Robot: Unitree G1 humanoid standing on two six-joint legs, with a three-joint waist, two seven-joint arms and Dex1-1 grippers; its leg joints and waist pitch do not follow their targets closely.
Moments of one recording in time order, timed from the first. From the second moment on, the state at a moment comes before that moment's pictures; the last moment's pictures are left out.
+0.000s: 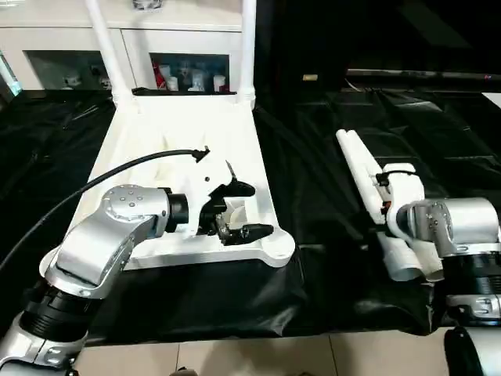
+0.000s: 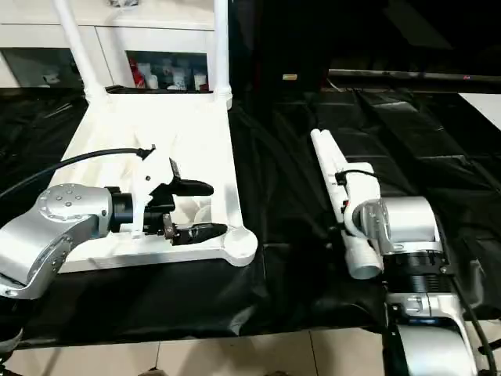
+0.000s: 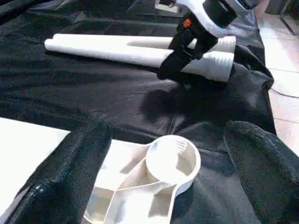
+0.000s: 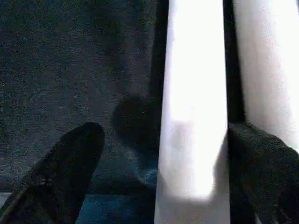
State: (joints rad) left arm -0.47 0.52 -0.23 -0.21 -0.31 0.67 -0.92; right arm -0.62 -0.38 -0.10 0.31 0.12 1.24 0.27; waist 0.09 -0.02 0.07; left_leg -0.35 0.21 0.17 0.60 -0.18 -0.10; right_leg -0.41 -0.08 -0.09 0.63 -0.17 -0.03
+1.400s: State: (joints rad) left arm -0.51 0.47 -0.21 -0.11 -0.25 0.67 -0.78; right arm -0.65 -0.29 -0.17 0.45 0.18 1.13 0.28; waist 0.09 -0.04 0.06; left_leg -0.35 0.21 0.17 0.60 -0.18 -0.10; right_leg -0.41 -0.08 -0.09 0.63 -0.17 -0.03
